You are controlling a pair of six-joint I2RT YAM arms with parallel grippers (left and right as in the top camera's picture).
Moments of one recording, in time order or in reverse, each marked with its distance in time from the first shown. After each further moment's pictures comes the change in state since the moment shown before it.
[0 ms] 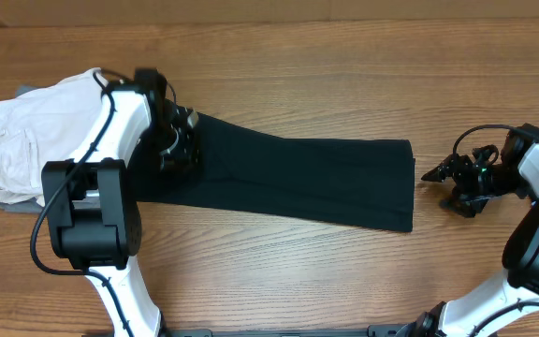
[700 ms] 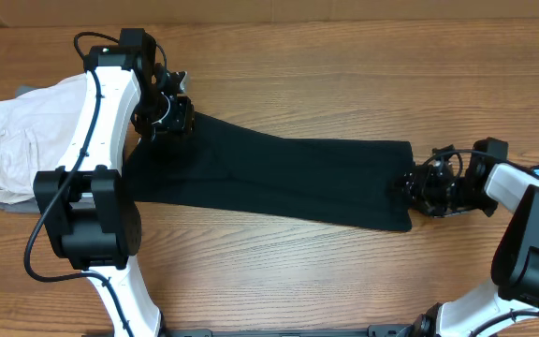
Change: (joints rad) left arm 0.001 0.000 0.242 -0.125 -0.014 0.000; right arm 0.127 -0.062 -0.249 0.262 -0.249 -0.130
